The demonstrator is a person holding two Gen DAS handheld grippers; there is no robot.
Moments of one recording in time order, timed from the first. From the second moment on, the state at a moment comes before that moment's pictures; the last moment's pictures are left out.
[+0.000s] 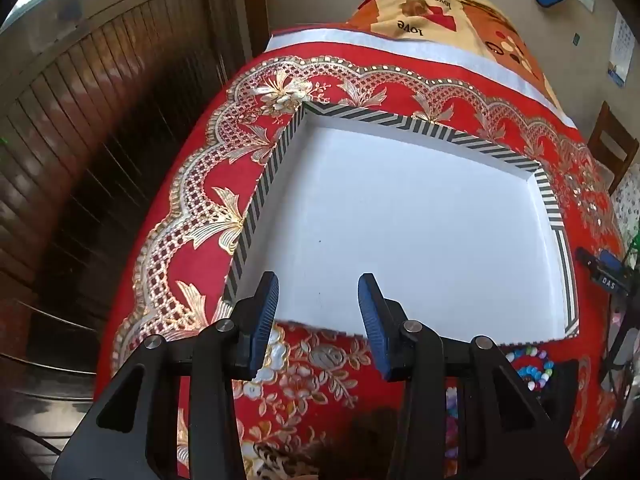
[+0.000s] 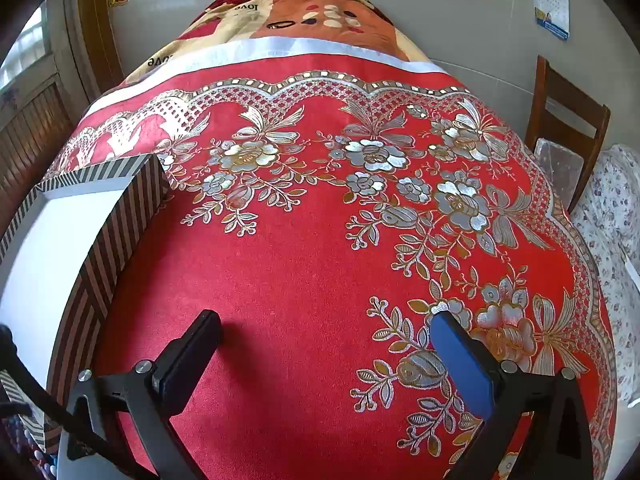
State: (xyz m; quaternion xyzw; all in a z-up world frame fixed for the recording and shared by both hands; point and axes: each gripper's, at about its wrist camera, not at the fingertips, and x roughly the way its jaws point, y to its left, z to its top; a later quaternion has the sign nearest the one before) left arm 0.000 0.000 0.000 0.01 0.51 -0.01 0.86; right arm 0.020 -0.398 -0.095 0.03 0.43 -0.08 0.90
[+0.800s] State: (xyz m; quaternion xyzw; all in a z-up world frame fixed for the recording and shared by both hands) left arm -0.095 0.001 -0.008 0.03 0.52 0.02 0.85; right arm -0.037 -0.365 -0.066 0.04 0.47 -0.10 0.88
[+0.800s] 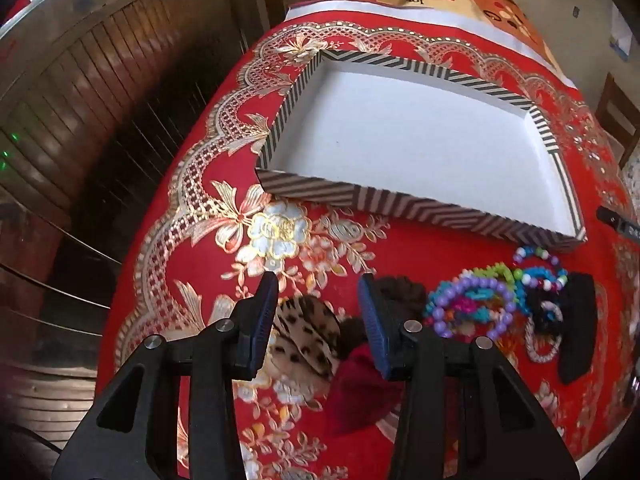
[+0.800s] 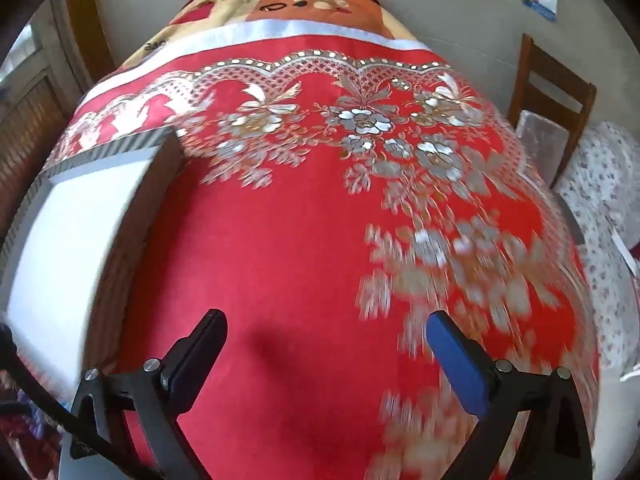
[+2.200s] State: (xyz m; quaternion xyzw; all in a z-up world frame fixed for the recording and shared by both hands) left arm -0.192 -0.020 0.031 -0.01 0.49 -0.03 0.87; right arm -0.196 -0.207 0.002 0.01 0.41 -0.01 0.91
